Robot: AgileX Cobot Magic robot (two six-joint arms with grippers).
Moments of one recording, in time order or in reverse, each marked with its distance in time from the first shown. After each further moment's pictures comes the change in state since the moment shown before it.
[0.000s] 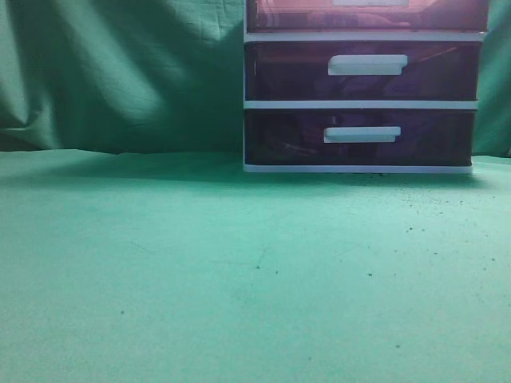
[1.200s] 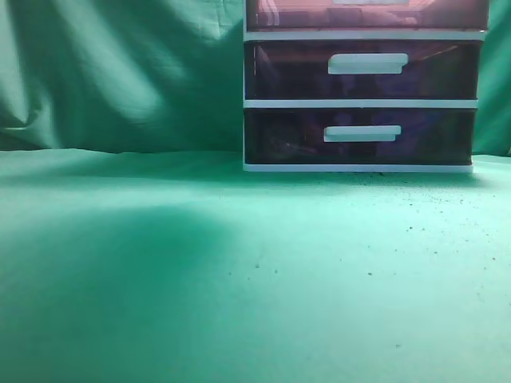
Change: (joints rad) left arm 0.000 1.109 -0.831 0.249 0.350 -0.129; right arm -0.409 0.838 -0.383 -0.695 -0.604 -0.489
